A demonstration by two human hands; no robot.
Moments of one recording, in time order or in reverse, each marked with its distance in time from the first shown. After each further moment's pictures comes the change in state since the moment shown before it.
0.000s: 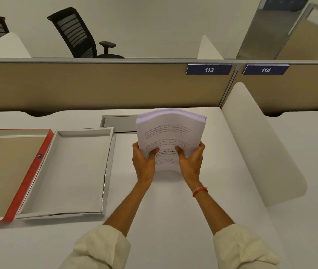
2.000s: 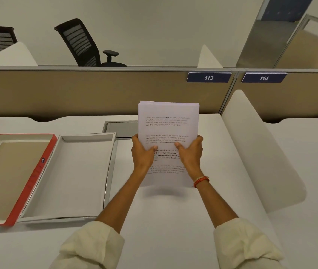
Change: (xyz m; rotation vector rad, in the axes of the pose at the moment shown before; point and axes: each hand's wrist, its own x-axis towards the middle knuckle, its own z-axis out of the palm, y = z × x) left_hand 0.034 0.040 -0.005 0.245 -0.124 -0.153; right_hand 0.036 -0.039 0.013 -0.340 -0.010 0.162
